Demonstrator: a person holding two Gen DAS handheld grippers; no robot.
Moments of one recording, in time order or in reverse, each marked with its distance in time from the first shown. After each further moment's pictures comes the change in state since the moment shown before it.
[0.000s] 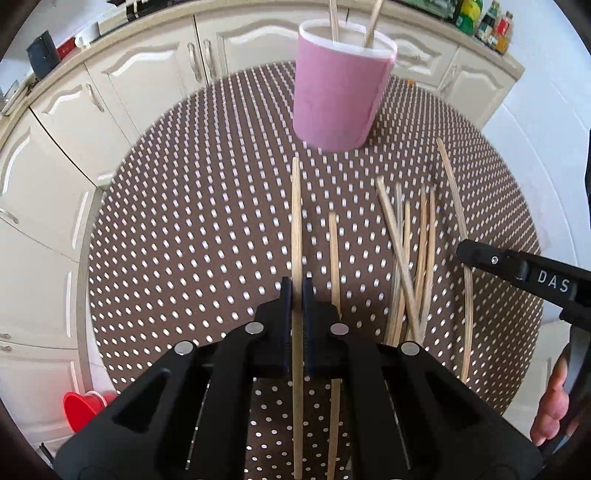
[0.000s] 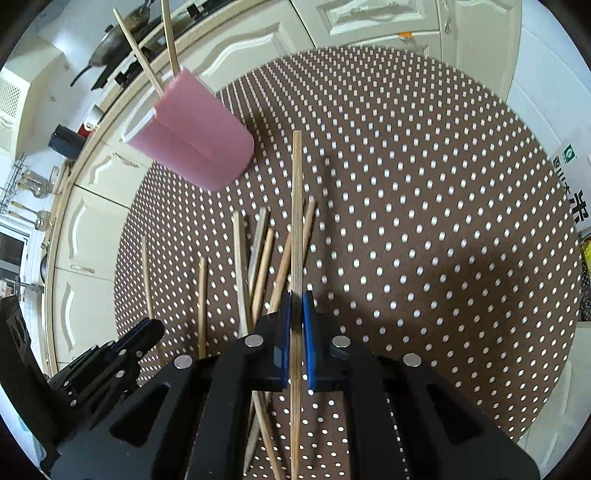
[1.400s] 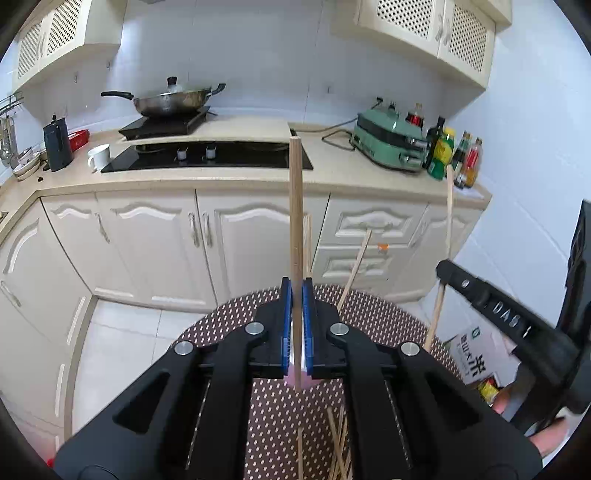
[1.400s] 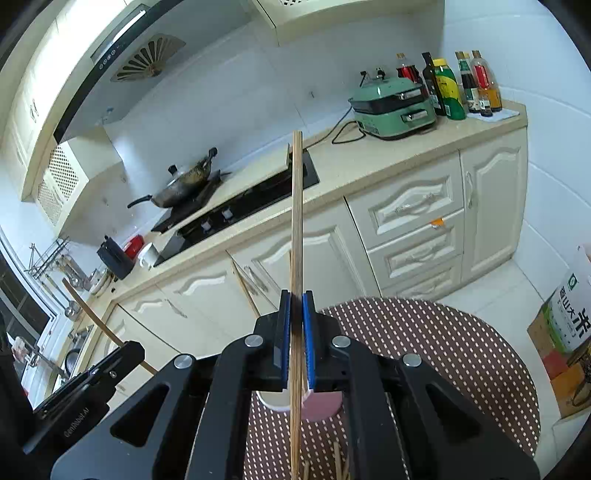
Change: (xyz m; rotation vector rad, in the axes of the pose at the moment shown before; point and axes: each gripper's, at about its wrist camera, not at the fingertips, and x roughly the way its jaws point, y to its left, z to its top) left arm -0.151 -0.001 0.144 -0.037 -0.489 -0.084; right arm -0.138 0.078 0.106 -0.059 -0.611 0.107
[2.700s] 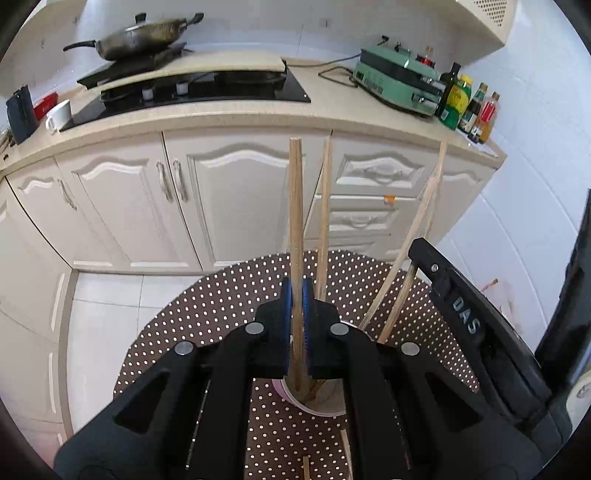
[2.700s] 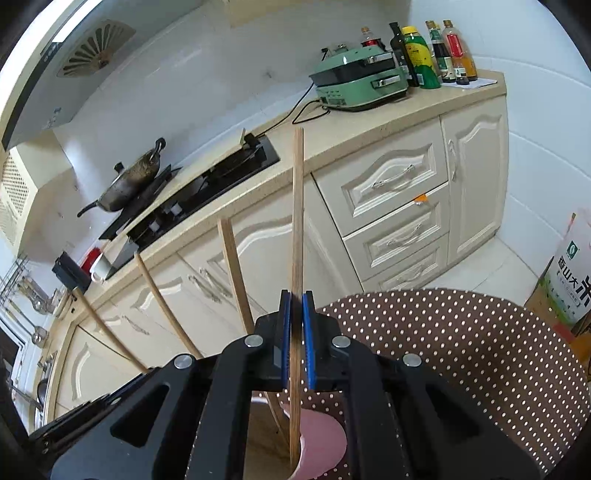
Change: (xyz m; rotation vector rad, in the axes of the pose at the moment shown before) left arm 0.138 0.010 -0.015 0.013 0.242 -0.038; right arm 0.114 -0.014 -0.032 0.083 0.010 -0.140
